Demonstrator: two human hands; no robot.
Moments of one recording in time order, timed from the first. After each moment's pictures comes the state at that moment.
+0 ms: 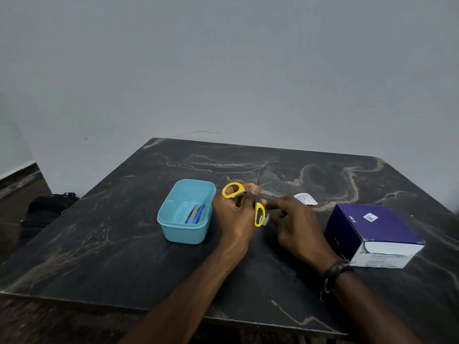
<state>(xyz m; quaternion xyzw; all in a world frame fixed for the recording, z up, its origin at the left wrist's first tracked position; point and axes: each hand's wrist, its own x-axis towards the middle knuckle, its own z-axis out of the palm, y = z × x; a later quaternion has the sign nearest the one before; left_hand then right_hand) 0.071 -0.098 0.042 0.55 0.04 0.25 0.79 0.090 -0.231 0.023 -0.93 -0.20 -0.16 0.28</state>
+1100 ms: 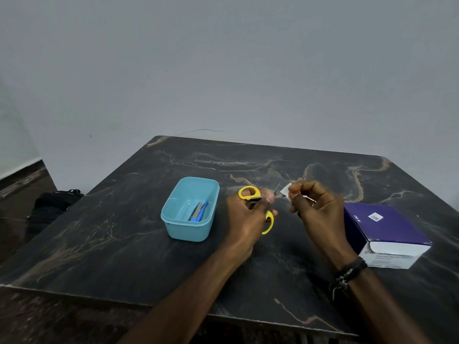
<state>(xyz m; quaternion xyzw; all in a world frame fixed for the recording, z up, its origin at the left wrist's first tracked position) 0.066 -0.101 0.041 0.62 0.03 0.14 0.77 0.086 -0.233 0.041 -0.72 -0.13 -0.21 0.65</state>
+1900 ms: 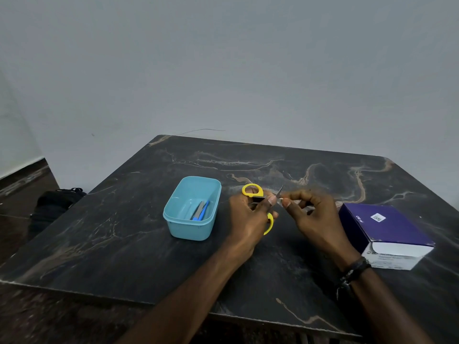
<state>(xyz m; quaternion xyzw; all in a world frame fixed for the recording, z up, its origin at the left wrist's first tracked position) 0.065 -0.099 0.039 0.65 0.01 0.14 0.74 0.095 -0.242 0.034 -0.85 -0.16 -0.18 0.47</state>
